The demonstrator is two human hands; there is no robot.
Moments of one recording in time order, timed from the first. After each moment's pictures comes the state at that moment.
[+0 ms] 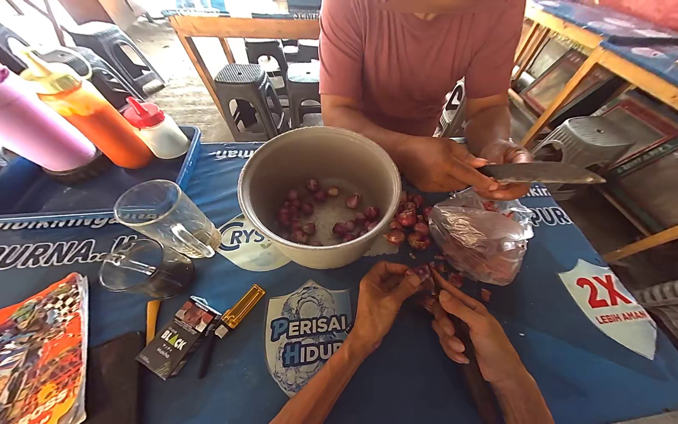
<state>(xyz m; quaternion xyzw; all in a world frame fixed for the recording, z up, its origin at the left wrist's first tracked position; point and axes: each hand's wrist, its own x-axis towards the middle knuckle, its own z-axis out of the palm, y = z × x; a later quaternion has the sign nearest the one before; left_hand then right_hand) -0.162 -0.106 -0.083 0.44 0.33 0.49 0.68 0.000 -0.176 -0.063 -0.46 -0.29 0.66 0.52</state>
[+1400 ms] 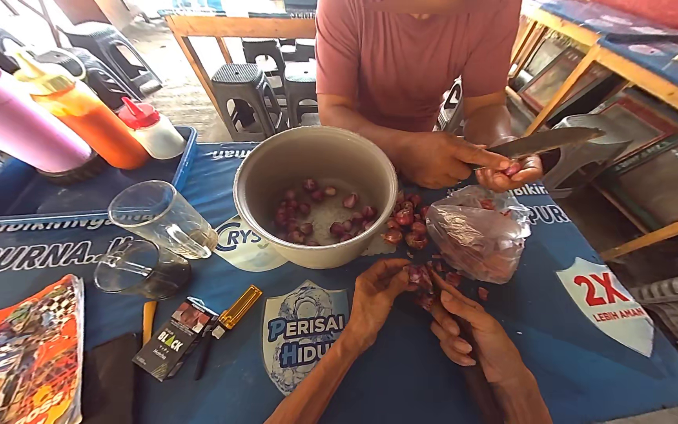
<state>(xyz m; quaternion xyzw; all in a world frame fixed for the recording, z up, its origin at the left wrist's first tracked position) -0.167 -0.101 -0.083 0.46 0.31 0.47 0.68 0.007 -0.177 -0.066 -0.34 -0.22 0.74 0.53</state>
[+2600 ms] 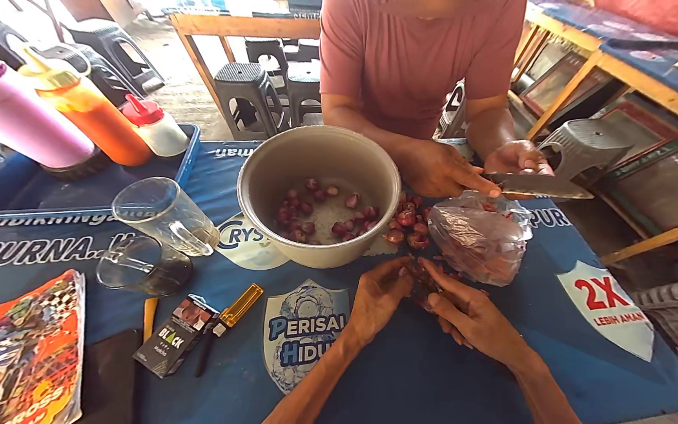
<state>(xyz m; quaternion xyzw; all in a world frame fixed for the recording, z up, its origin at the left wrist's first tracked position) -0.170 -0.097 -0.083 0.54 0.33 0.45 0.63 0.018 -0.158 -0.052 -0.53 -0.60 0.46 0.37</state>
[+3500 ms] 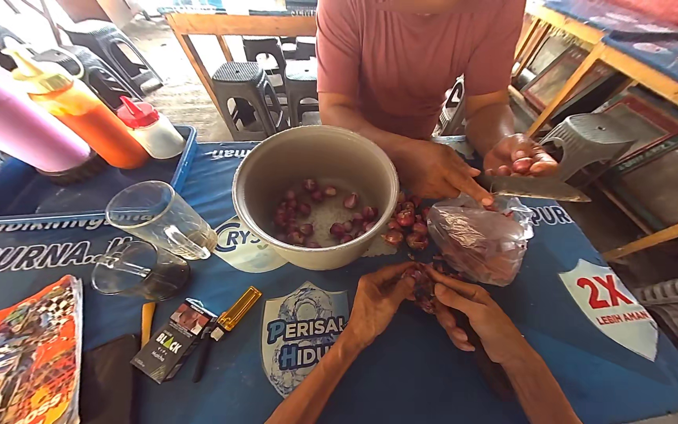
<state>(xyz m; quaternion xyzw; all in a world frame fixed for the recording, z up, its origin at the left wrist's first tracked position) -0.170 -0.098 -0.087 0.55 0.31 0.45 0.63 0.018 -0.156 -0.051 -0.50 -0.38 0.64 0.44</state>
